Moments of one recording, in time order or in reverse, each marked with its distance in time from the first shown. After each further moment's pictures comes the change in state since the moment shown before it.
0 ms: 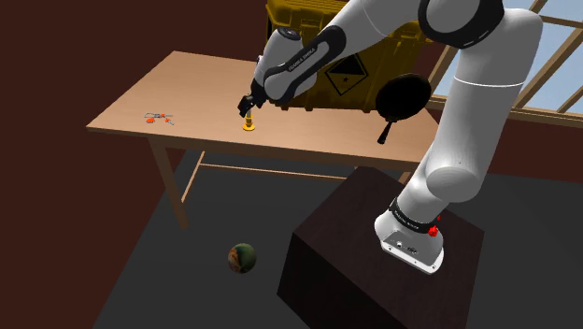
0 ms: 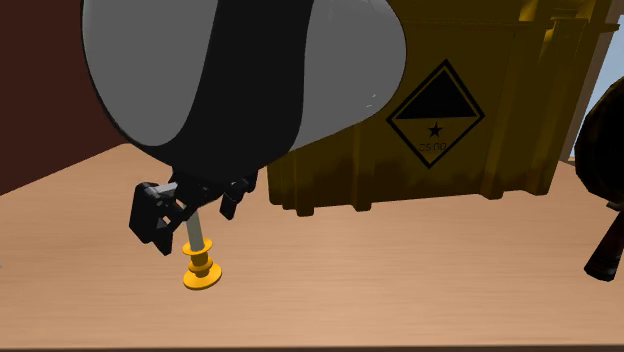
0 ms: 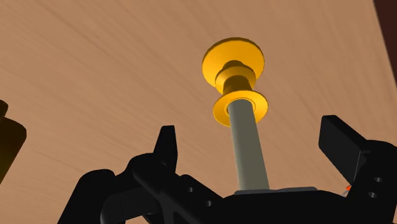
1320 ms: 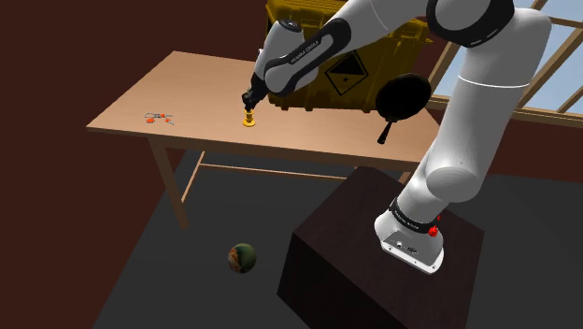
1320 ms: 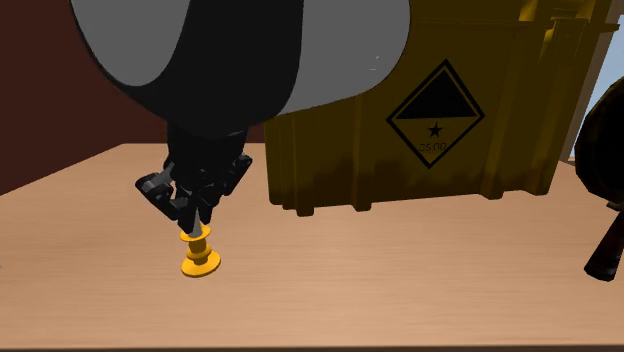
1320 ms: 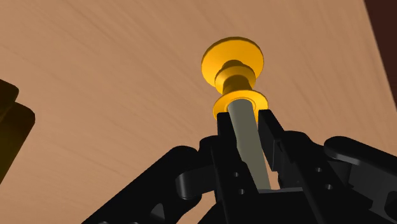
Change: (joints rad) arm 0.001 -0.038 -0.001 0.009 -0.001 -0.047 0.000
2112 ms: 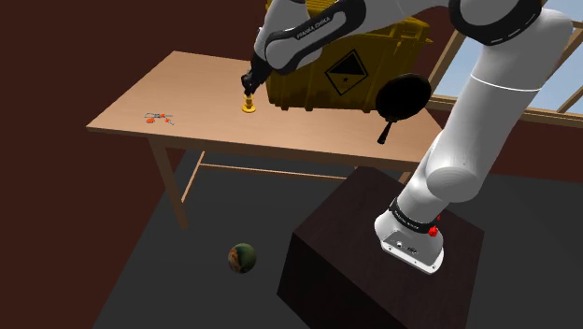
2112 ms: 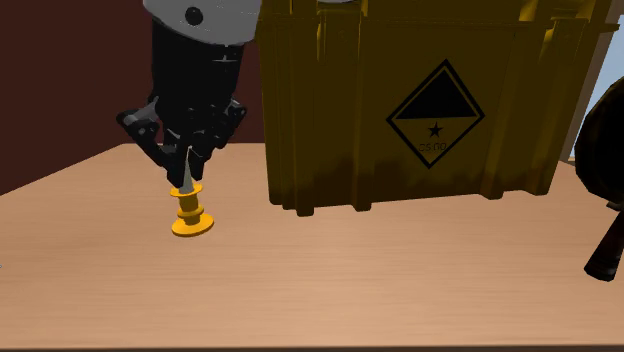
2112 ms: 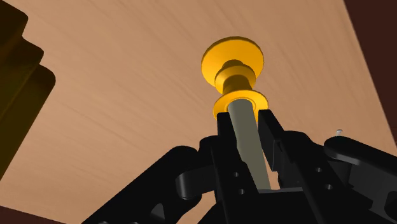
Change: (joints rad) arm 0.003 -0.097 -0.001 0.052 -0.006 -0.149 0.004
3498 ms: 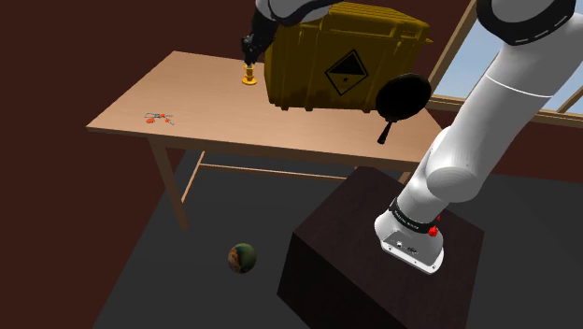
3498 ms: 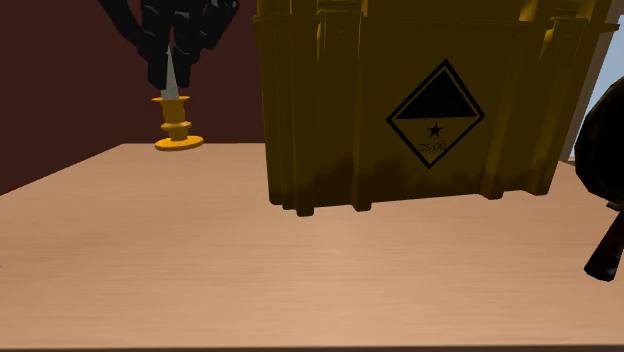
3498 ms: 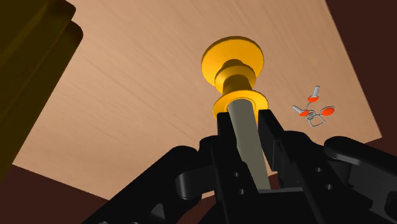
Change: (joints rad) arm 0.000 -0.113 0.000 0.154 -0.001 -0.267 -0.003
